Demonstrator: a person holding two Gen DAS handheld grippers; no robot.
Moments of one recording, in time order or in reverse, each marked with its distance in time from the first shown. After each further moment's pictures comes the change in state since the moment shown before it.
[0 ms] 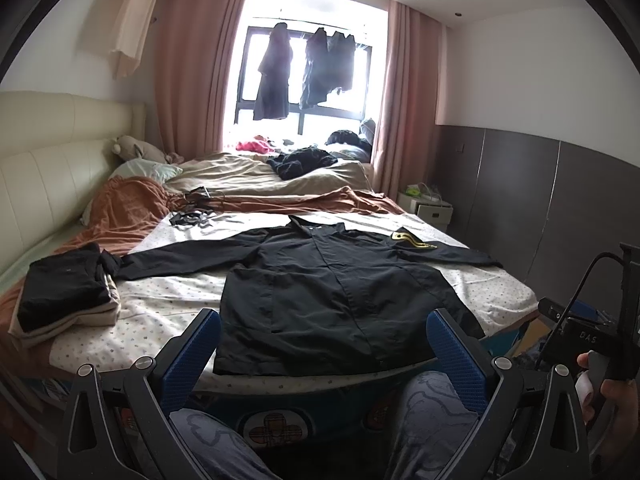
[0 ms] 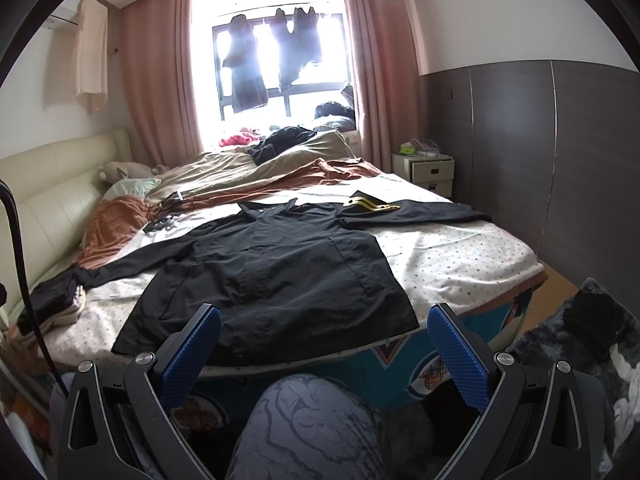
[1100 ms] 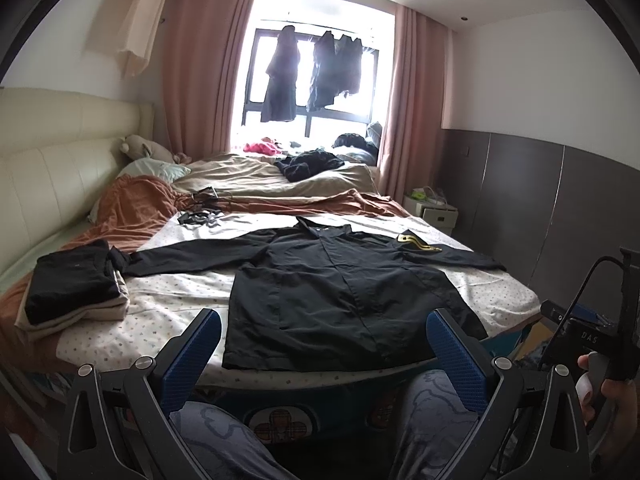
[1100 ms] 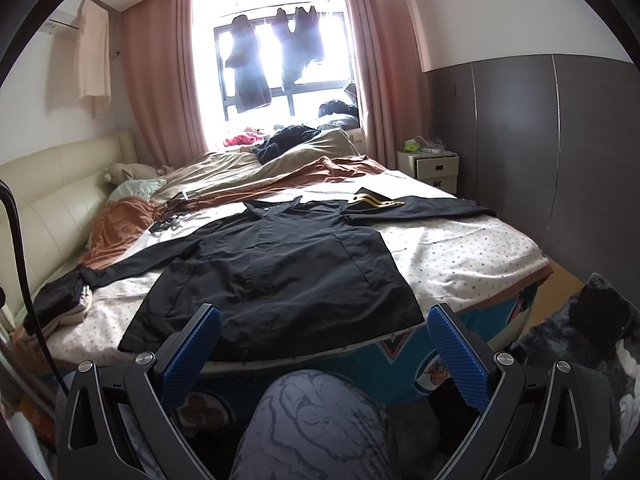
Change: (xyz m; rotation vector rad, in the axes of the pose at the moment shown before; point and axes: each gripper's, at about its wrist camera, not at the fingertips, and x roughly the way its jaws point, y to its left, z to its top) left arm -0.008 0.010 -0.006 -0.013 -0.012 0.020; right arm -0.003 0.000 -0.006 0.009 0.001 0.022
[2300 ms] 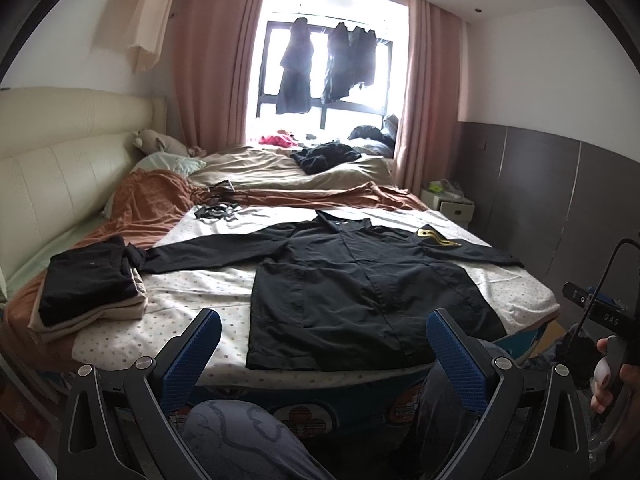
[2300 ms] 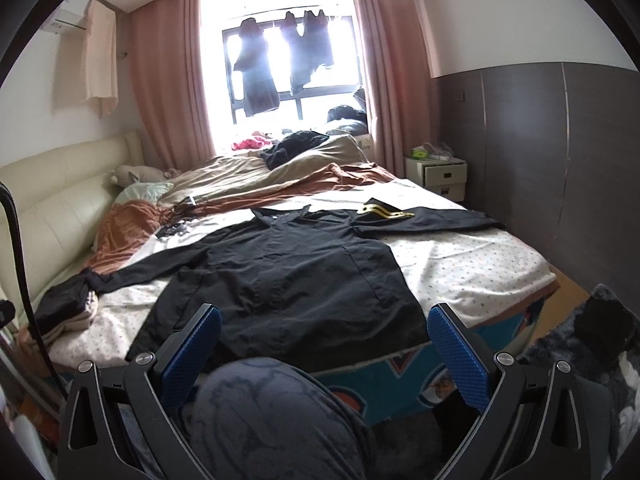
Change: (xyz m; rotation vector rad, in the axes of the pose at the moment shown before) left arm 0.015 0.020 0.009 -0.007 0.040 0.061; right arm 0.012 0.004 0.024 -0.014 -0.018 0.041
